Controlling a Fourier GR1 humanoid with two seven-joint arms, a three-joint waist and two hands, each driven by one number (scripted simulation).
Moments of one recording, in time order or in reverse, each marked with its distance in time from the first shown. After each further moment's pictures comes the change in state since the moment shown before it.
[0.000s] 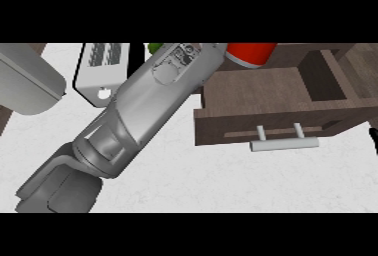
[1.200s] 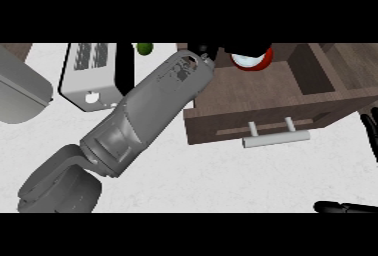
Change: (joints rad) left arm 0.030 0.000 -0.243 0.172 0.144 0.107 -0.158; right arm -0.090 -0.020 0.020 0.035 0.015 -0.006 0.011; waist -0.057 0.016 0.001
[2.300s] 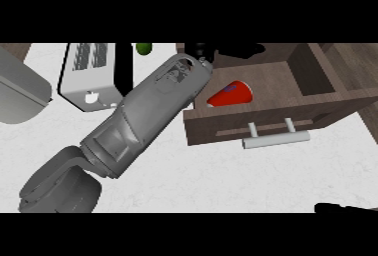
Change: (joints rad) left arm 0.020 0.000 -0.018 -0.001 0.139 0.111 -0.061; right arm -0.020 -0.076 0.036 -0.093 0.178 0.005 -0.046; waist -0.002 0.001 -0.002
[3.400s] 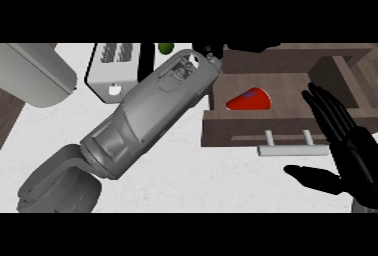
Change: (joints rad) left arm -0.020 0.001 0.010 -0.069 0.069 0.040 -0.026; right arm -0.124 -0.131 0.264 0.245 0.732 -0.125 -0.124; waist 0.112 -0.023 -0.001
